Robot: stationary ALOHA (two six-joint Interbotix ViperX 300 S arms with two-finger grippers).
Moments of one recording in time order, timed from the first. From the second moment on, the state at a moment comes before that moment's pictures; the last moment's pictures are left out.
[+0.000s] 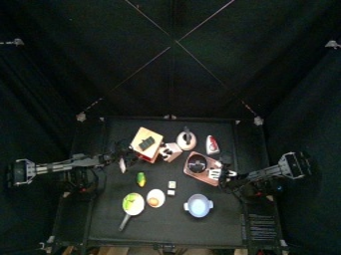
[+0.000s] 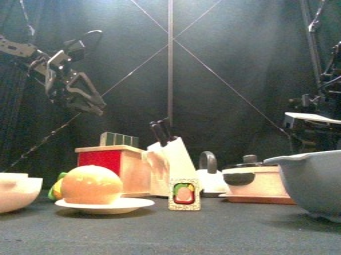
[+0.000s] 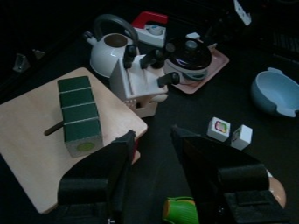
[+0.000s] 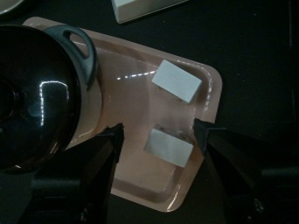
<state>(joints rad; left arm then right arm) 0.33 -0.66 1.11 -0.04 -0.07 -0.08 0.15 -0.33 1.07 -0.73 0.90 2.30</state>
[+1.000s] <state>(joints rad) 0.33 -0.66 1.11 -0.05 -0.07 -0.08 0.25 -0.04 0.54 -0.89 0.86 2.08</state>
